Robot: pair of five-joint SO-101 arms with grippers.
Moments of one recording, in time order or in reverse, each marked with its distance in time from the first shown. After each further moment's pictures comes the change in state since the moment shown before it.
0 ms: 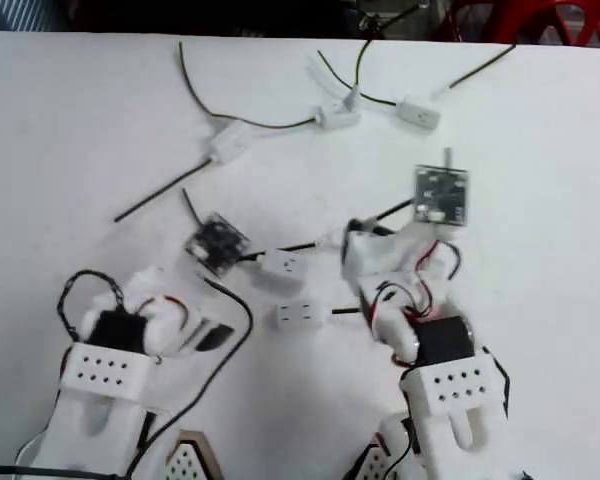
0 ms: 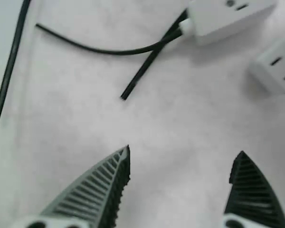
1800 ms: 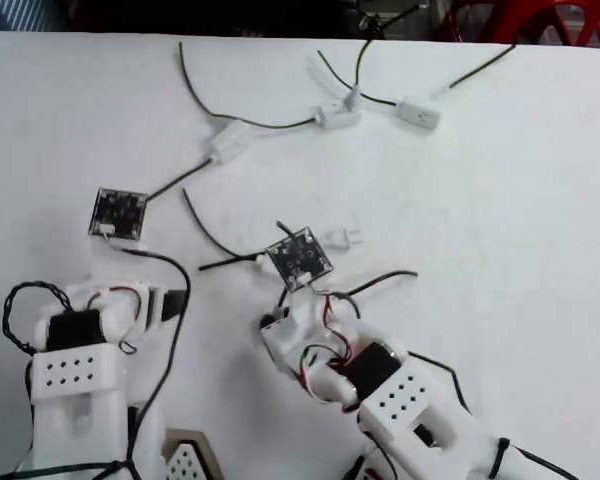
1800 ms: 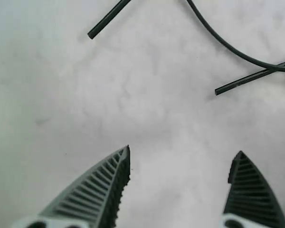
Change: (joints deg) left arm -19.7 0.2 -2.0 0.4 16.7; right arm -32.3 5.2 12.5 -3.3 7.8
